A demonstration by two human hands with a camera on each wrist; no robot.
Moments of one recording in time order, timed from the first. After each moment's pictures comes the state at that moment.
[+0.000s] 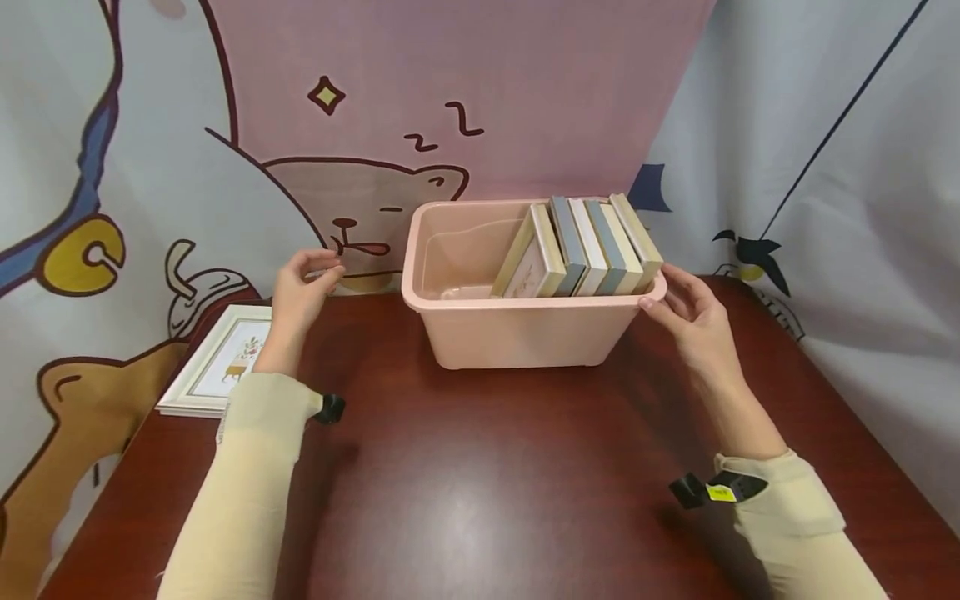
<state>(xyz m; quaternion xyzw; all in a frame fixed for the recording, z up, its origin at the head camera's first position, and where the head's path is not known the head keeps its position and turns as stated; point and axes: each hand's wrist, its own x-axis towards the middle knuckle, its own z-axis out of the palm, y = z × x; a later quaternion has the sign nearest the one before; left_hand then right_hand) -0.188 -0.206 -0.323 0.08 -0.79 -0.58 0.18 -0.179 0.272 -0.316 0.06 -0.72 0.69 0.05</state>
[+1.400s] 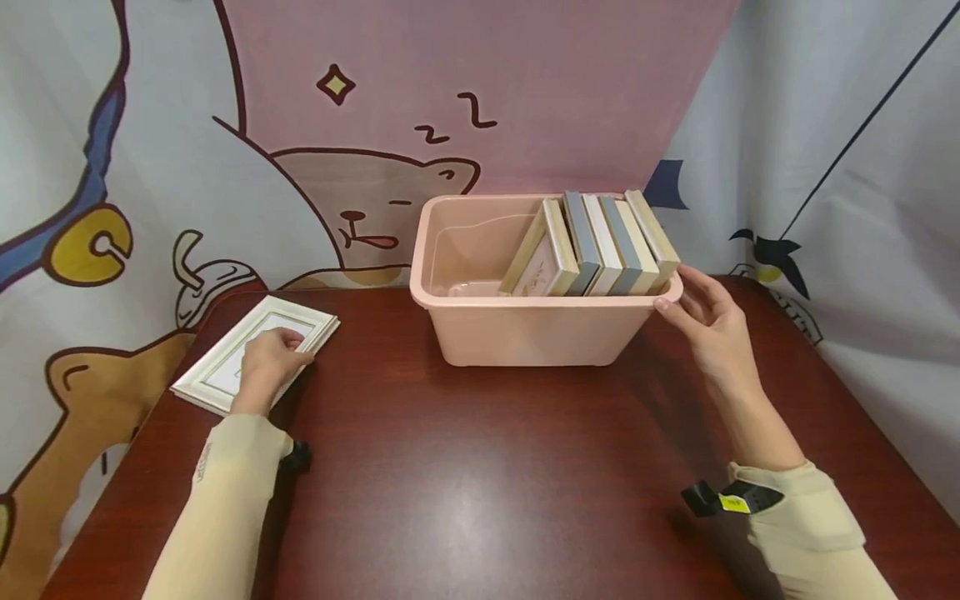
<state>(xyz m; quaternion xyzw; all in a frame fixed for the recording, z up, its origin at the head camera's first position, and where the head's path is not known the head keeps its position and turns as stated) -0.149 -0.277 -0.407 0.18 -0.95 -0.26 0.03 -0.183 0.273 -0.320 0.05 -0.72 0.69 0.05</state>
